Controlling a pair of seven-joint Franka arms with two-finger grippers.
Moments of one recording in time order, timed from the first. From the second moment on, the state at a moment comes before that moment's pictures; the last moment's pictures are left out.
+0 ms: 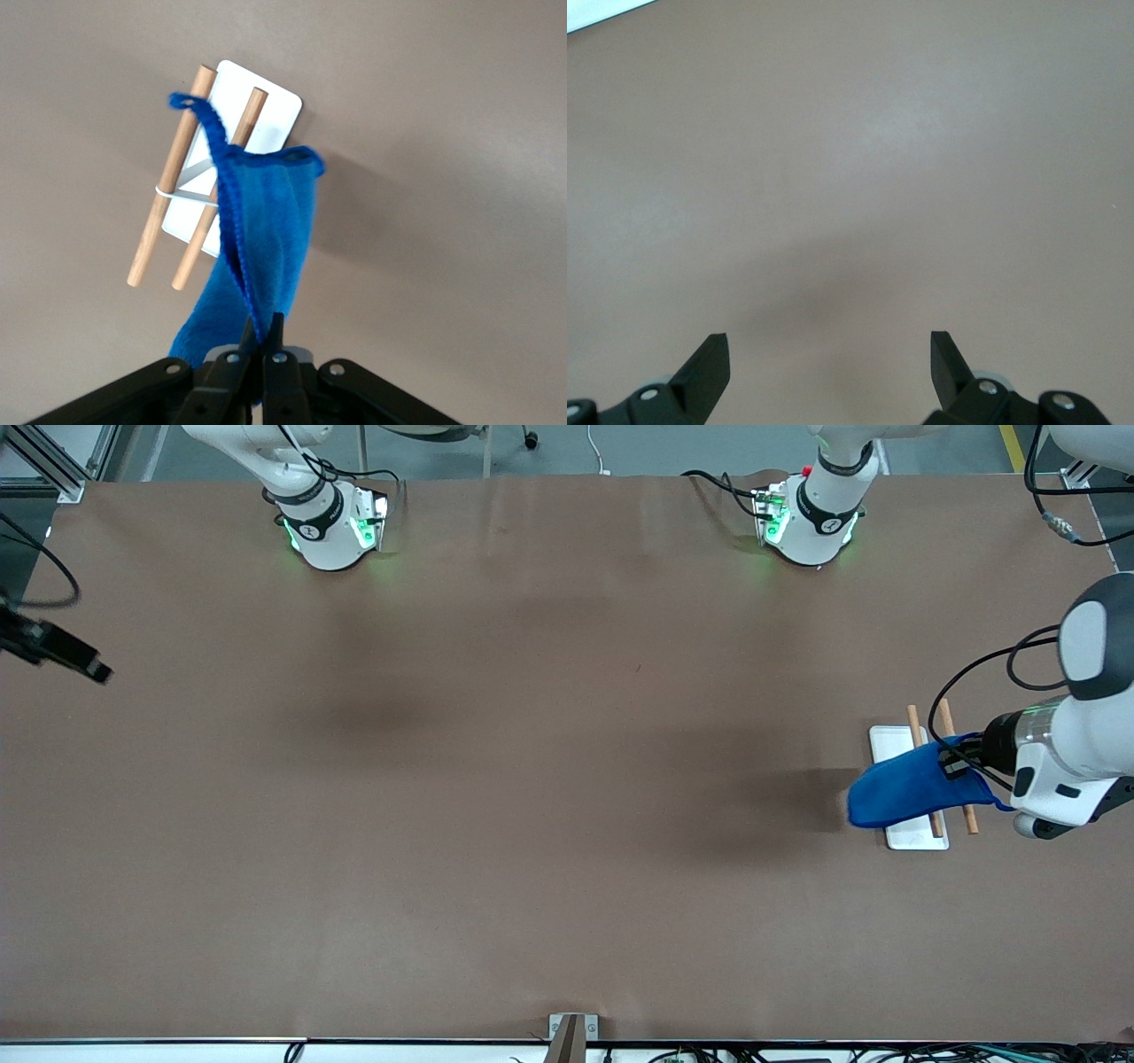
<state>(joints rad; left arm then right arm) 0.03 0.36 -0.07 -1.46 0.08 1.61 -0.50 -0.07 -0.09 -0.07 -1.60 0.03 1.53 0.18</state>
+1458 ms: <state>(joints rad) 0.25 0.29 -0.07 -1.66 0.19 1.71 -0.26 -0.08 -0.04 -0.06 -1.49 0.01 1.49 0.07</state>
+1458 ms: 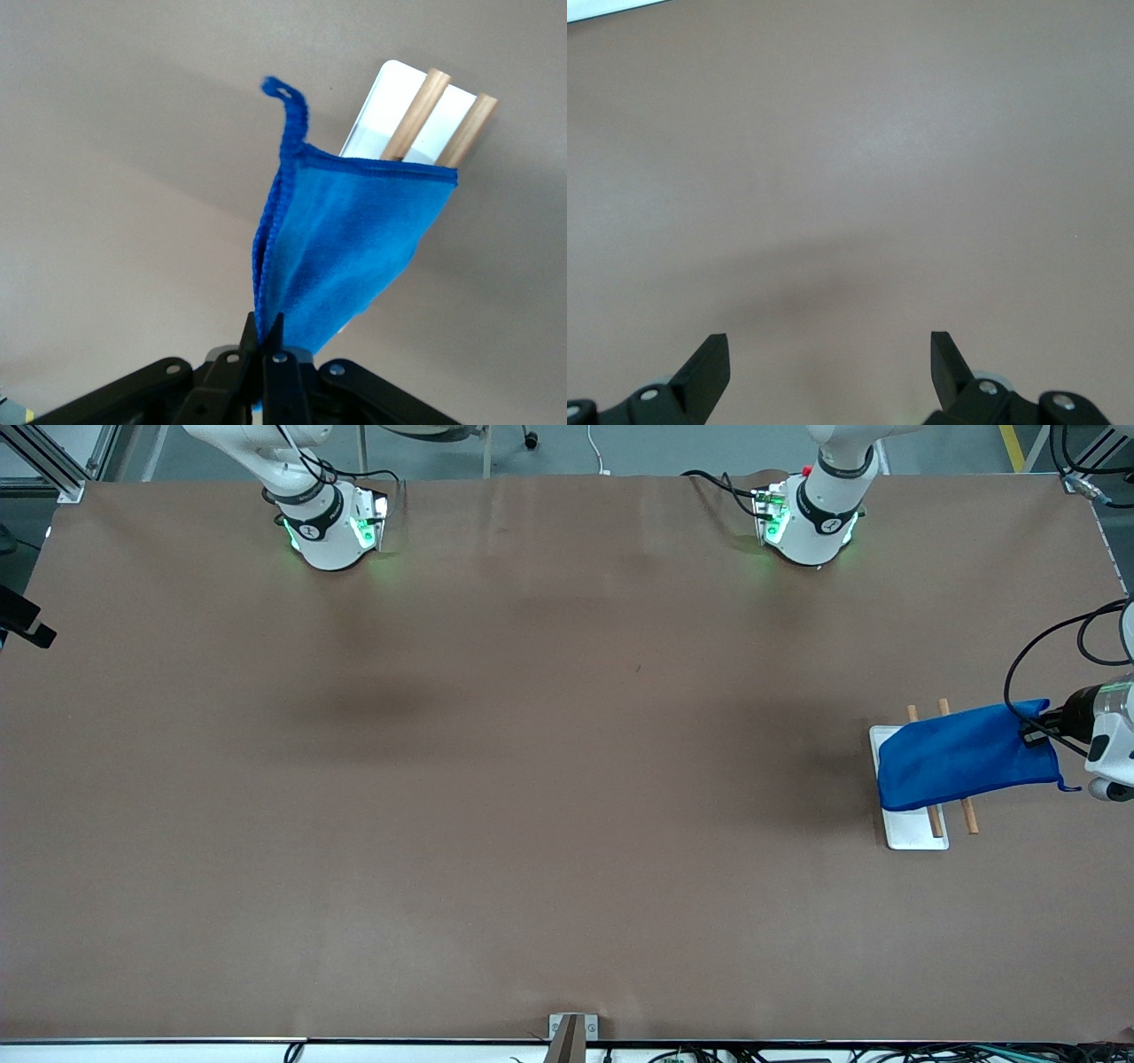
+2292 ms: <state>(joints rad) 0.34 0.35 -0.07 -1.66 0.20 1.78 -0.14 -0.08 -0.04 -0.06 -1.47 0.00 1.49 0.06</state>
